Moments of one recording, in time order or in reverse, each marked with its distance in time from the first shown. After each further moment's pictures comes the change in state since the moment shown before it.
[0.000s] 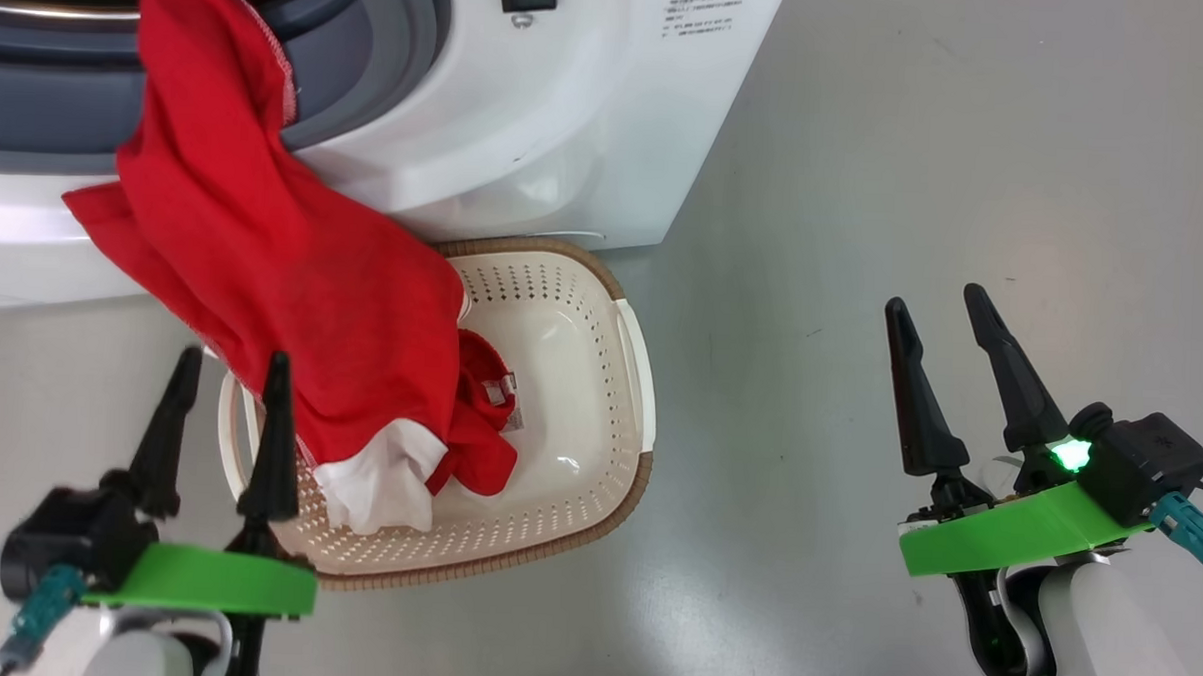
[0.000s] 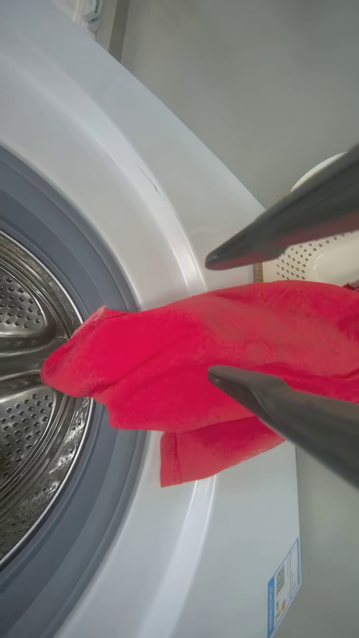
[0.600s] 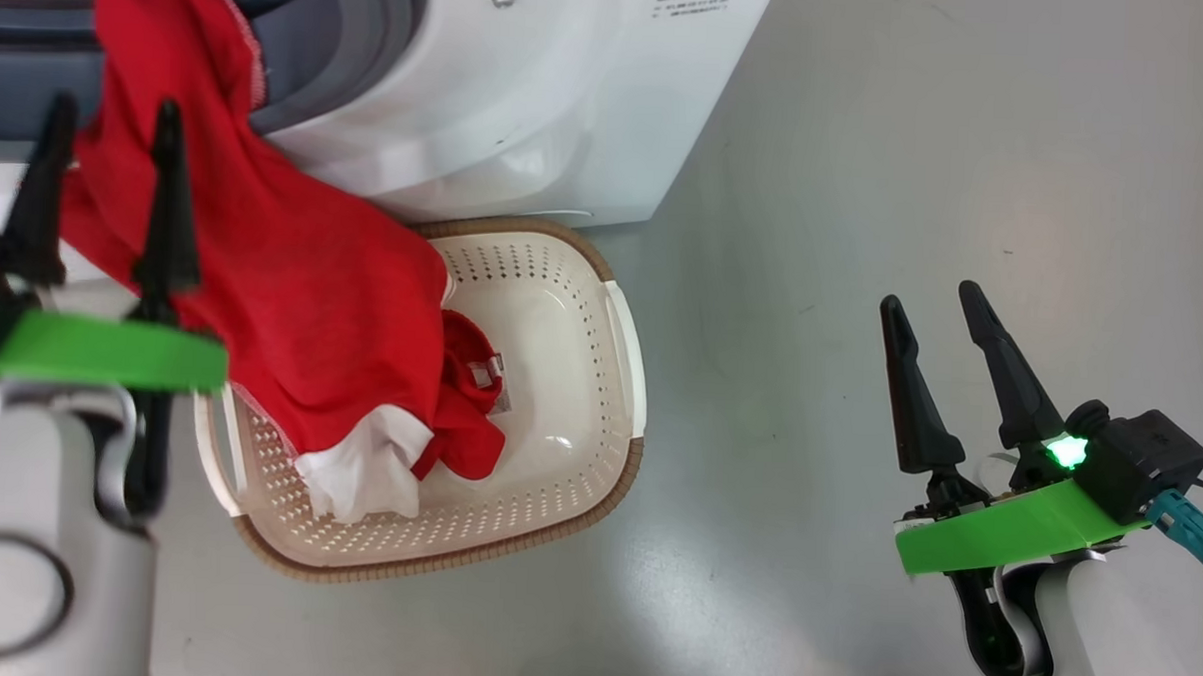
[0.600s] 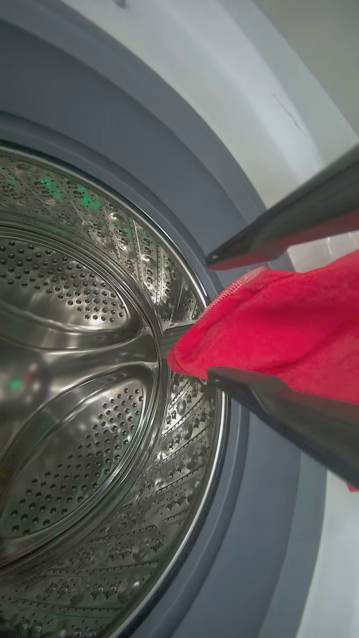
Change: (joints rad) left arm -0.390 0.106 -0.004 0.166 -0.027 0.000 0.000; right arm -0.004 0.000 0.008 -0.002 0.004 0.000 0.000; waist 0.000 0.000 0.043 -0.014
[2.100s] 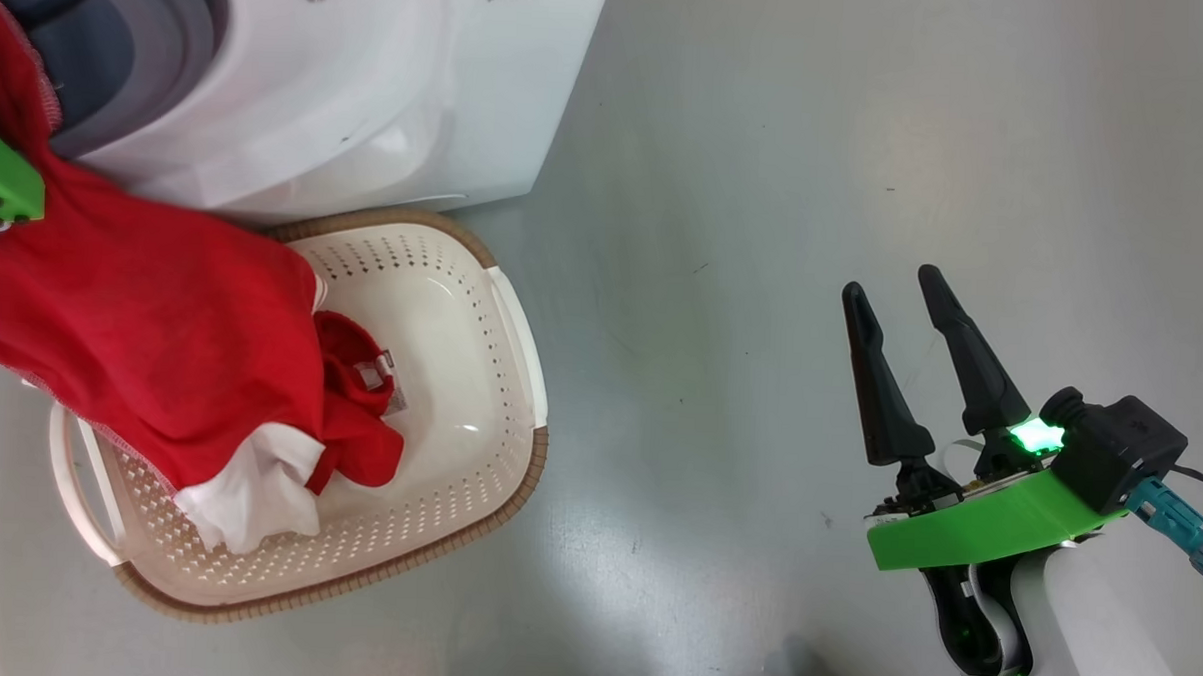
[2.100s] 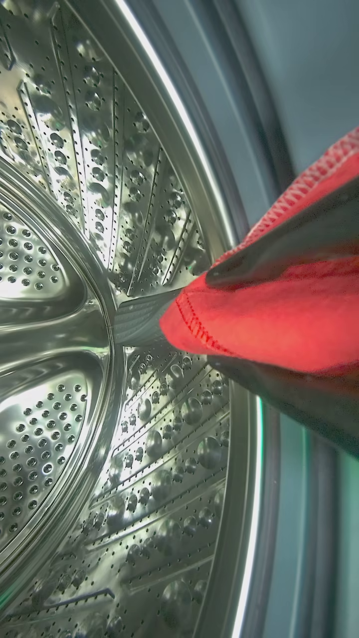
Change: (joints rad) left arm -0.482 0.177 -0.097 0.654 -0.079 0.001 0.000; right arm -0.028 0.001 0.067 -0.021 0.063 0.000 0.000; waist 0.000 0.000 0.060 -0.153
